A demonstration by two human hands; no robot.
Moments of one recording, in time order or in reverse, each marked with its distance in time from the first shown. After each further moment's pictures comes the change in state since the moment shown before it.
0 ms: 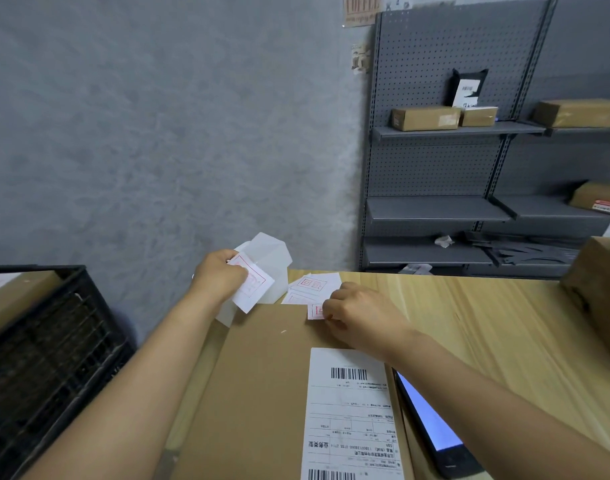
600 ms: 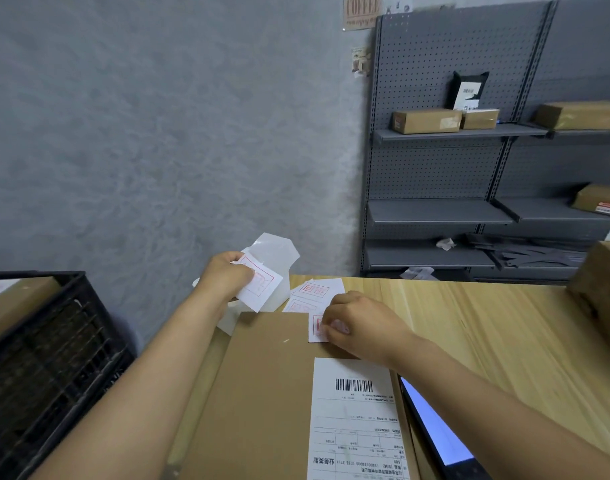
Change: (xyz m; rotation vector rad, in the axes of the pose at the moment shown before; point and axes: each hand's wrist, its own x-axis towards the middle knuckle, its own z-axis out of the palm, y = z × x) left_hand 0.013 0.008 0.006 -0.111 -0.045 -0.049; right_hand 0.007 0.002 0.005 0.179 -0.034 0.109
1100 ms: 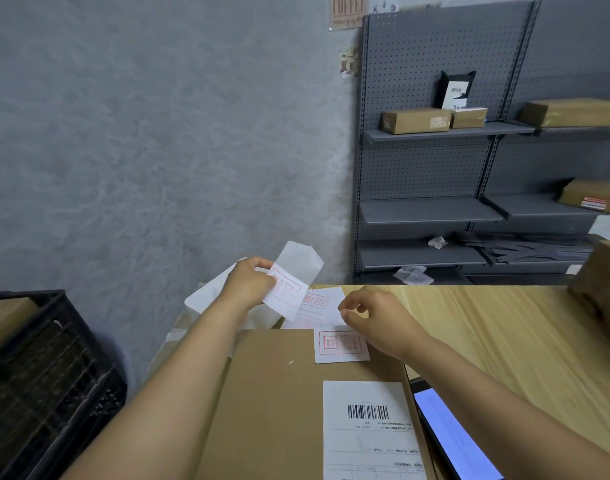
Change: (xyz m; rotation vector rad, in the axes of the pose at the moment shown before) left_hand 0.039 0.000 0.035 0.099 -0.155 0.093; right_hand 0.018 0.028 0.004 0.360 0.107 0.376
